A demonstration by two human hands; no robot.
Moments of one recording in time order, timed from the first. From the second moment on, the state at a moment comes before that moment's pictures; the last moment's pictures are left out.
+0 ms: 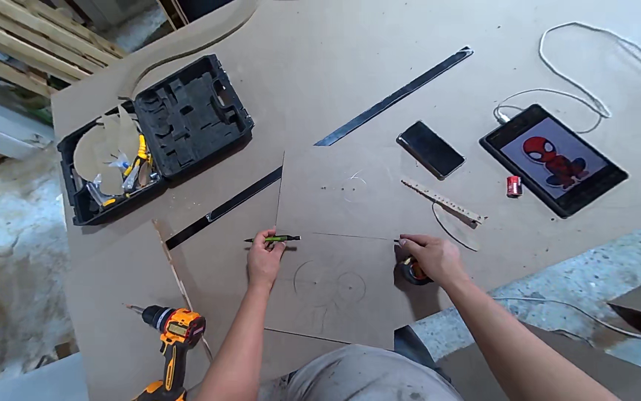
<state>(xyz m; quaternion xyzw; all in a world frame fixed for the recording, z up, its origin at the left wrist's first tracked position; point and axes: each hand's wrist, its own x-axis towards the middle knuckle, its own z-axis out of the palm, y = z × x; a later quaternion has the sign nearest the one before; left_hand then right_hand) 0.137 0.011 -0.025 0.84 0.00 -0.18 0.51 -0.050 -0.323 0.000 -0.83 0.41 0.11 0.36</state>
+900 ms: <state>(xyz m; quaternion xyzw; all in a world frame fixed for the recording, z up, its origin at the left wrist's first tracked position) 0.013 -0.003 0.041 0.74 -0.14 -0.30 0.58 -0.083 -0.218 0.036 -0.76 0.22 0.17 0.58</state>
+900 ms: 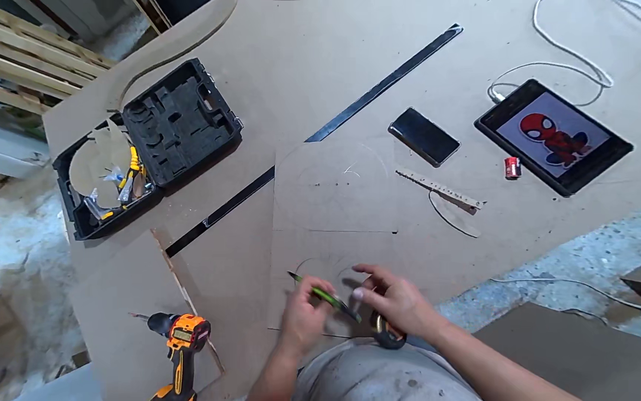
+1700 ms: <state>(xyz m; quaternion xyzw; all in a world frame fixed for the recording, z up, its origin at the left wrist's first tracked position) 0.061 0.056 0.005 0.84 0.04 -0.27 0.47 -0.108 -0.284 0.005 -0.87 0.21 0.28 0.35</state>
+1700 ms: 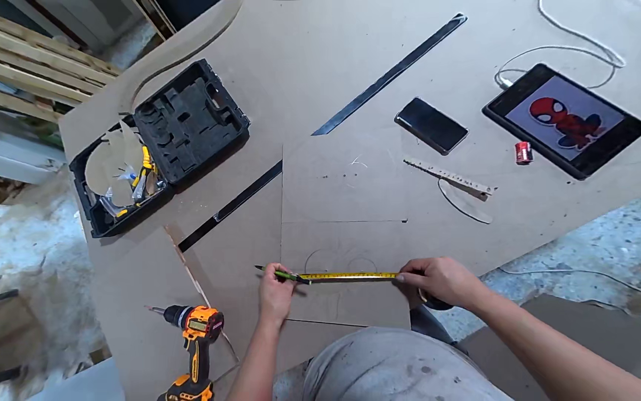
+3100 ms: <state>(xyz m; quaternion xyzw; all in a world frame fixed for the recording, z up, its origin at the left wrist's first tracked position) 0.106 -0.028 -0.026 0.92 -0.26 -0.08 0.27 0.043 -0.406 0.016 -0.93 0.21 0.19 0.24</state>
